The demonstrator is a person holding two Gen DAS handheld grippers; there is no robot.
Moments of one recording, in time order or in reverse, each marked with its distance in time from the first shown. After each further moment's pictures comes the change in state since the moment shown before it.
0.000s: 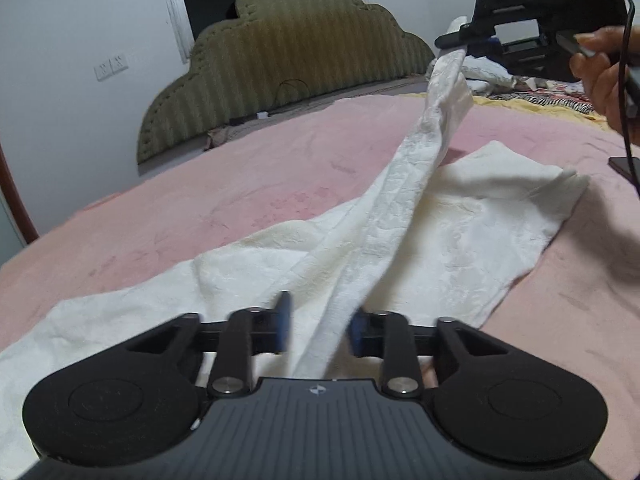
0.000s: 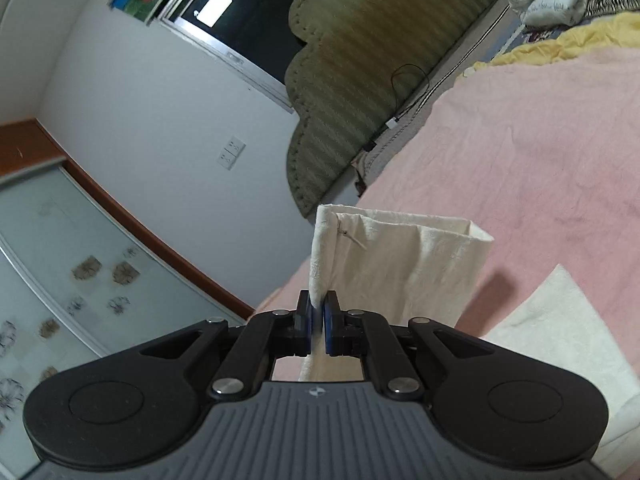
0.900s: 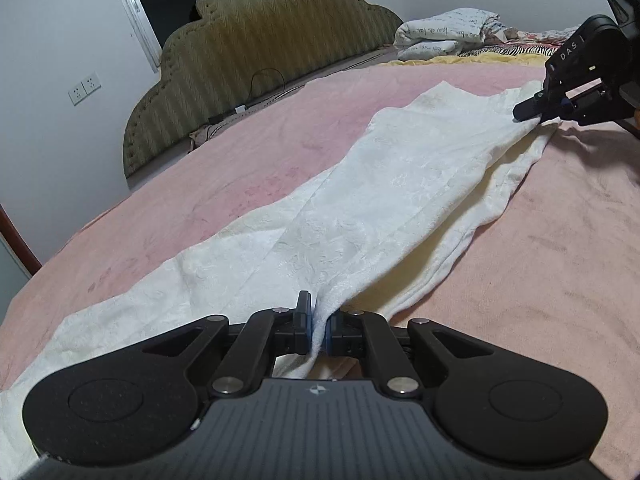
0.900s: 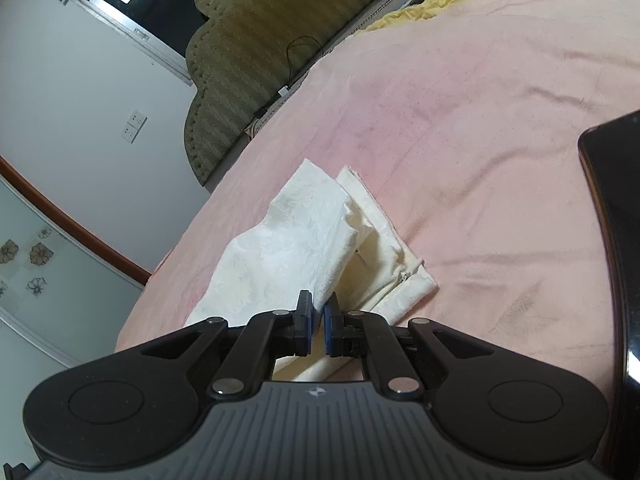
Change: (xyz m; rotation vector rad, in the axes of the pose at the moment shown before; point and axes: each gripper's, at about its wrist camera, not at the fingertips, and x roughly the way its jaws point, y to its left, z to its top) left arm 0.001 -0.032 -0.013 0.172 0.041 0.030; right arm -0.074 -0.082 -0.057 0.039 0.074 -0.279
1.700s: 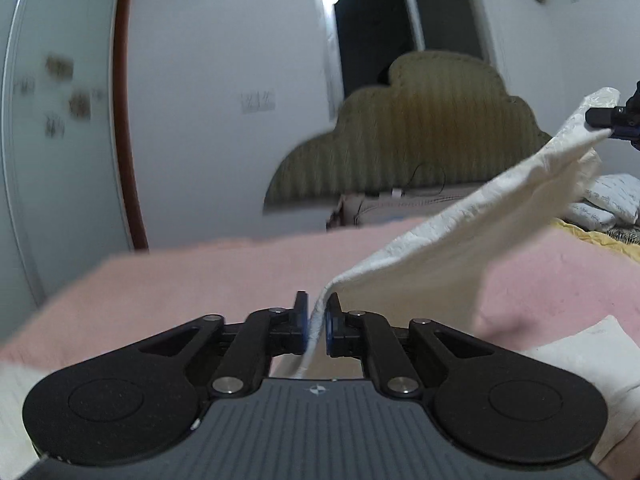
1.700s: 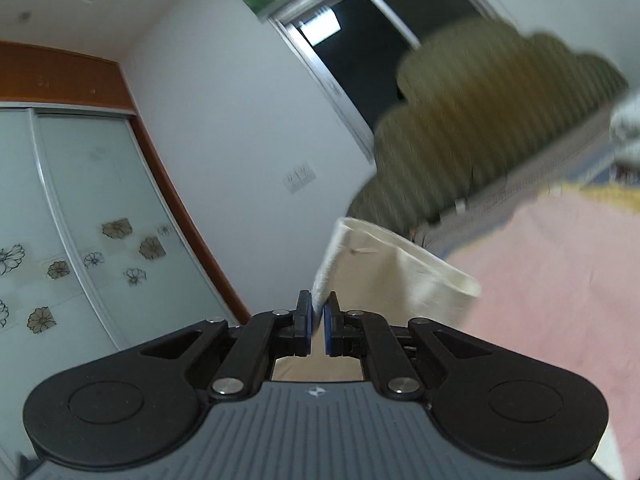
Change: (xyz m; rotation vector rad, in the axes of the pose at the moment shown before) left arm -0.045 0.112 0.065 -0.412 -0.202 0.340; right arm -0.006 0.200 0.070 -0.392 -0.272 0.348
